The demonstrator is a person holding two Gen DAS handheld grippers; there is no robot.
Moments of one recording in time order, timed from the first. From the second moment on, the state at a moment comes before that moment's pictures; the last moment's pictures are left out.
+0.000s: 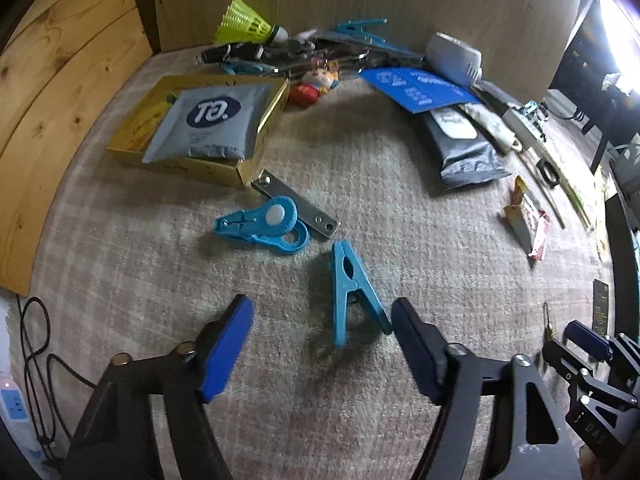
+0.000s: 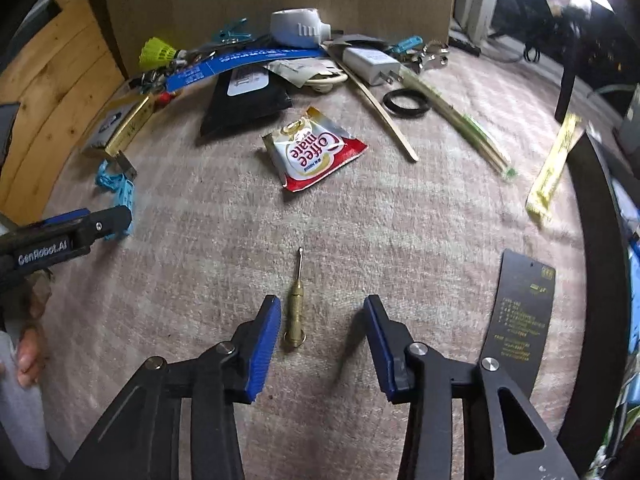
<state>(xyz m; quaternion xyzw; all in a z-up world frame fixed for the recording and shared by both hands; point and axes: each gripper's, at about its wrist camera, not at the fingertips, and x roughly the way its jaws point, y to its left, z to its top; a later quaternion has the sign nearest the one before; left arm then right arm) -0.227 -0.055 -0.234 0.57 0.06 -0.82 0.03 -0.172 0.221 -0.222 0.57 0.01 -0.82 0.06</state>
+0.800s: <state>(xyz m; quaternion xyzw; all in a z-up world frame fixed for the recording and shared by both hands) -0.193 -0.067 -0.222 0.55 0.09 -0.83 0.03 -0.151 0.255 -0.220 0.56 -0.06 -0.82 0.07</state>
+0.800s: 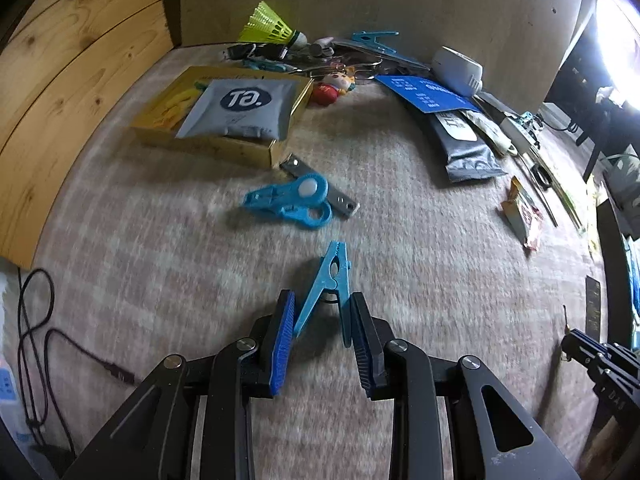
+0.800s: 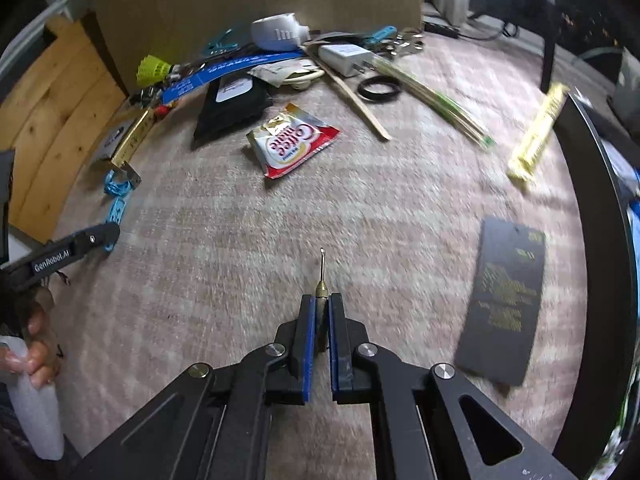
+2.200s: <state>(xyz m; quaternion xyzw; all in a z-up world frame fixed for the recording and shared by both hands) -0.092 0.381 -0.151 0.52 -0.05 -0.80 -0.30 0.019 0.533 -0.150 0.48 -0.20 -0.84 -0.13</state>
